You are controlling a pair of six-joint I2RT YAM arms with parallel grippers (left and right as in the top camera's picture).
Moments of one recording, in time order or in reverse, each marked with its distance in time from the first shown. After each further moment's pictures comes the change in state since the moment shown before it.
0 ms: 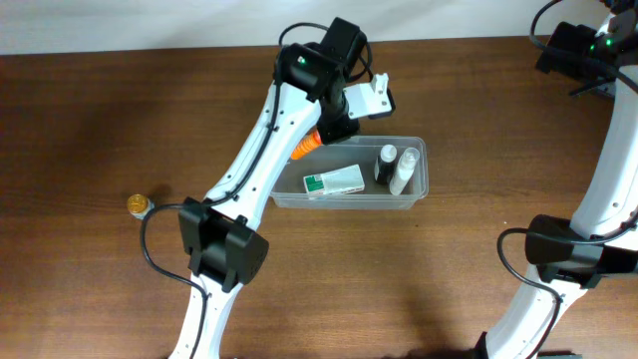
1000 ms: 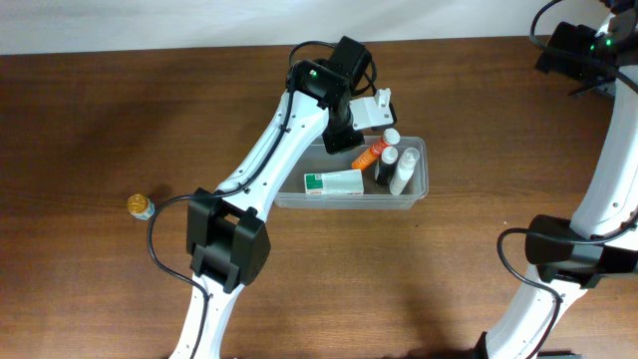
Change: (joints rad) left arm -0.014 0.002 -0.166 0.142 -0.003 0.004; right arm 0.000 0.000 0.000 0.000 0.000 0.000
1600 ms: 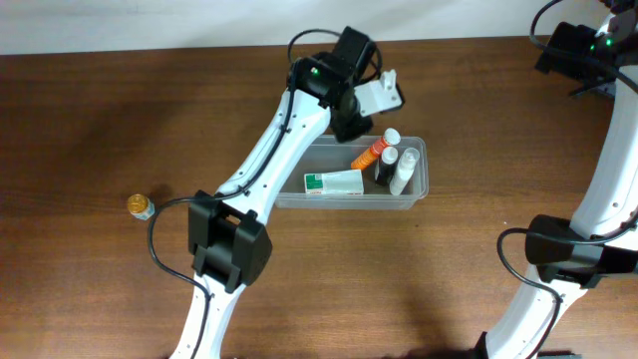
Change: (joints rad) left arm -0.016 0.006 0.081 0.093 0.000 -0.111; right arm 0.000 0.000 0.000 0.000 0.000 0.000
